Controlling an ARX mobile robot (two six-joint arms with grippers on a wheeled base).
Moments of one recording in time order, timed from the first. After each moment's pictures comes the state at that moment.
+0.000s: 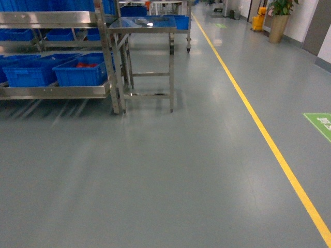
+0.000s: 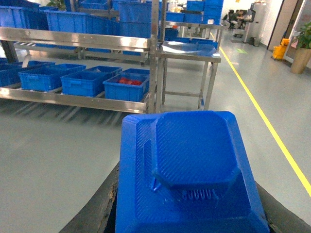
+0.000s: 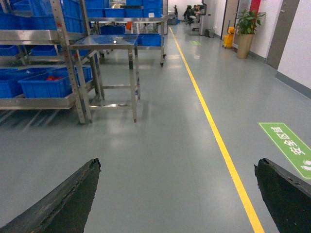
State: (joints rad) left arm -0.14 0.38 0.34 0.04 -0.29 -0.05; right arm 0.00 0.01 0.01 -0.01 0.00 0.00
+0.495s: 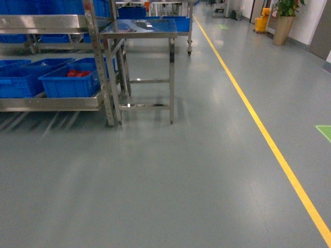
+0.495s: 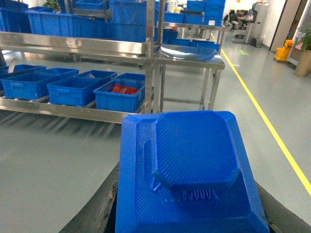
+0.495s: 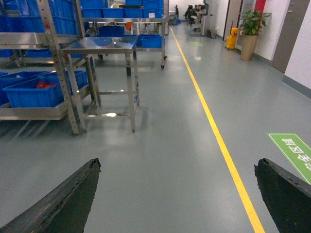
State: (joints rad) left arm -0.14 0.39 0.34 0.05 -0.29 -0.05; right arm 0.00 0.01 0.01 0.00 0.00 0.00
